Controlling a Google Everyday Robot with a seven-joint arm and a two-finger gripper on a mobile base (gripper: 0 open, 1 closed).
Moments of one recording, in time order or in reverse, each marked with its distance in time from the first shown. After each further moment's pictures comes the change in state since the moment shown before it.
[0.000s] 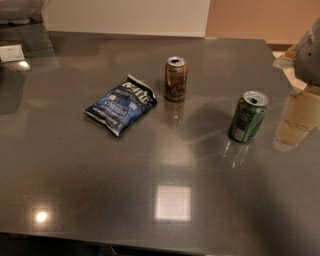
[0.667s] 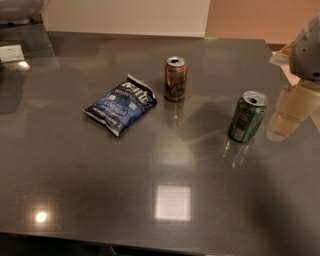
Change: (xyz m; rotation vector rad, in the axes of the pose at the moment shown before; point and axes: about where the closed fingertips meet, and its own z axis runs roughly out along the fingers) arm -0.001 -0.023 0.012 0.009 -0.048 0.019
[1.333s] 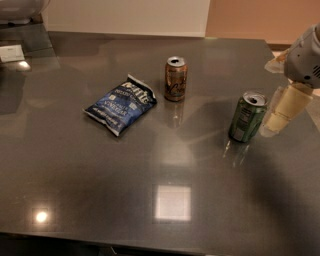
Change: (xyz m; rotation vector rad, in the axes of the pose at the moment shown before) arm 0.008 -0.023 0.031 -0.047 -0.096 0.056
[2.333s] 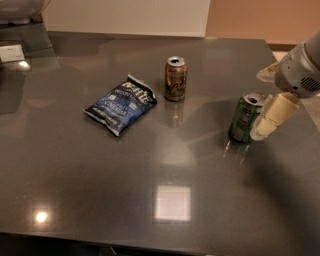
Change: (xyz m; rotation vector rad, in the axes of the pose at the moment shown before) arm 0.004 -0.010 0.037 -0.030 -0.078 0.017
